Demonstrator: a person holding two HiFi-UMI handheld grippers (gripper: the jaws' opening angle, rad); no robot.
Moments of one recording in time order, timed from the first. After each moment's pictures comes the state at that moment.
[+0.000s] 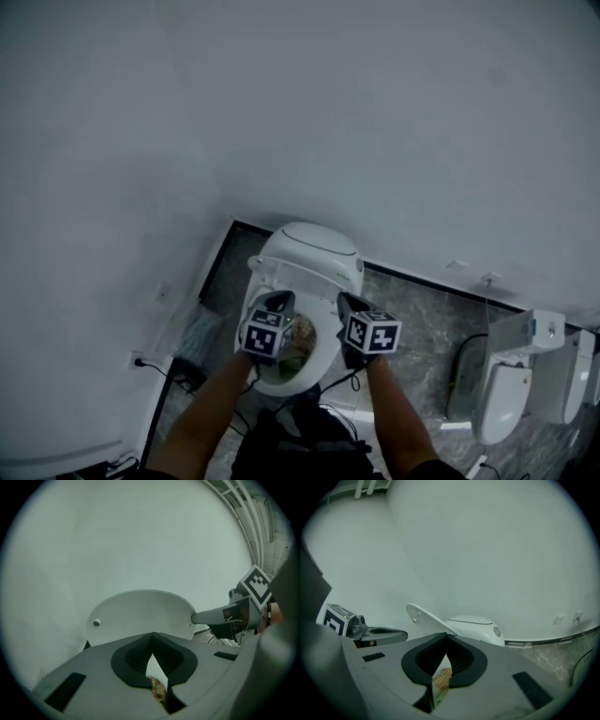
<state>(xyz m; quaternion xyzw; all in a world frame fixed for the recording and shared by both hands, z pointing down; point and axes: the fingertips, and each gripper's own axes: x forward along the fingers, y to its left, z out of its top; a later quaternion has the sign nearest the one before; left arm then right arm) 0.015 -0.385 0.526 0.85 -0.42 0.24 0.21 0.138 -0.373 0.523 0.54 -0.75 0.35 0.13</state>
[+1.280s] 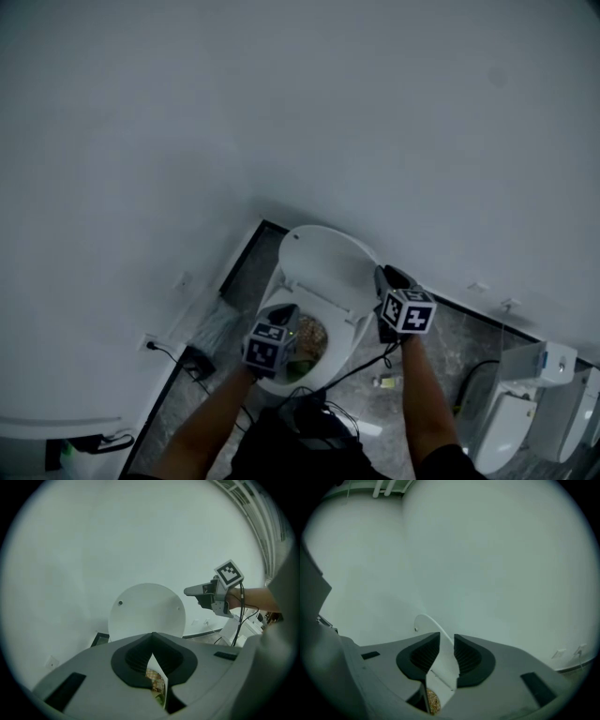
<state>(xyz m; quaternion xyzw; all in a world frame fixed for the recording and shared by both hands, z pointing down) -0.011 -0.355 0.516 0.81 -0.47 0.25 0.23 0.197 -0.455 0.477 0.55 -0.79 0.24 0.12</state>
